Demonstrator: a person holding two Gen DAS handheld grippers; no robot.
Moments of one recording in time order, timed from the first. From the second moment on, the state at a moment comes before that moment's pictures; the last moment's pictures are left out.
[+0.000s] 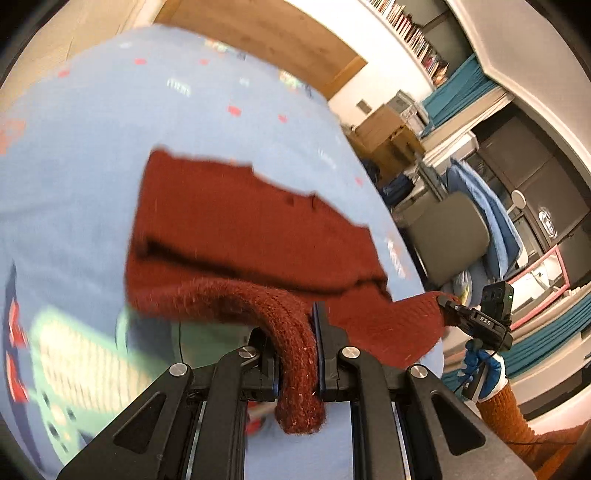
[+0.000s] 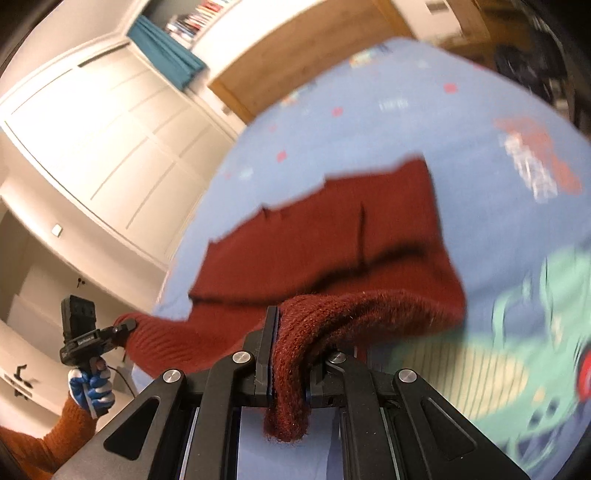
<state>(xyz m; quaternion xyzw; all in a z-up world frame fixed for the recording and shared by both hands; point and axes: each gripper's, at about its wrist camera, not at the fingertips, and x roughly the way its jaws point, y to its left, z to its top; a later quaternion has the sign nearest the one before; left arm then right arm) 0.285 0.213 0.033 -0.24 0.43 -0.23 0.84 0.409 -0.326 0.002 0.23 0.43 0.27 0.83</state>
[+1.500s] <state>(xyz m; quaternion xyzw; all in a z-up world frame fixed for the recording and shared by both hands) 0.467 0.234 -0.027 -0.22 0.43 -0.05 0.87 0.606 -0.294 -0.049 0.18 0.43 0.09 0.88</state>
